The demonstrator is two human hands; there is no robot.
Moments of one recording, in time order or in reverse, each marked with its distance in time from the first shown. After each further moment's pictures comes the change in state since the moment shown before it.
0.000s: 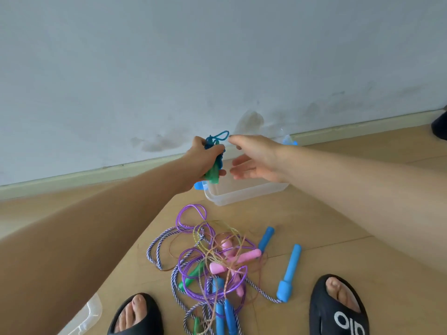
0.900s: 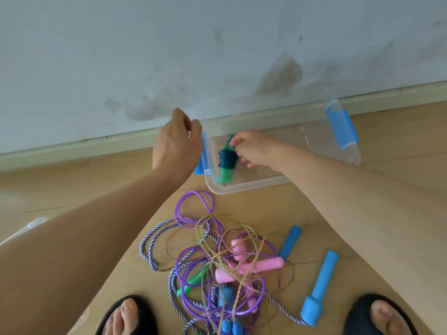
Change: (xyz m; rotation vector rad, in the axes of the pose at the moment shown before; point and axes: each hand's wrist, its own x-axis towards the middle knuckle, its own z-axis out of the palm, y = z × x) left_hand 0.097 -0.080 -0.022 0.579 0.566 0.372; right_hand 0.190 0.088 0.015 -0.502 -0.005 -0.093
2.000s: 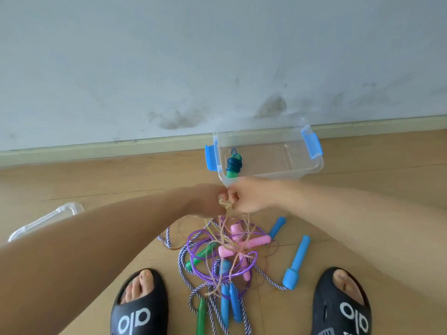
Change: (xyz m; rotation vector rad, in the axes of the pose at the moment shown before) left_hand -0.101 0.007 -0.065 0.377 -1.004 0.124; right_hand -0.175 -0.049 0.031 -0.830 -0.307 -0.179
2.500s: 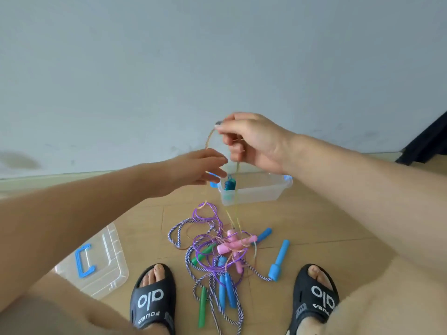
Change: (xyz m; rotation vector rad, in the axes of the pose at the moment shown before) left_hand -0.216 0.059 -0.058 -0.683 0.277 0.243; right_hand -0.218 -0.108 -0.089 1.248 0.452 -0.338
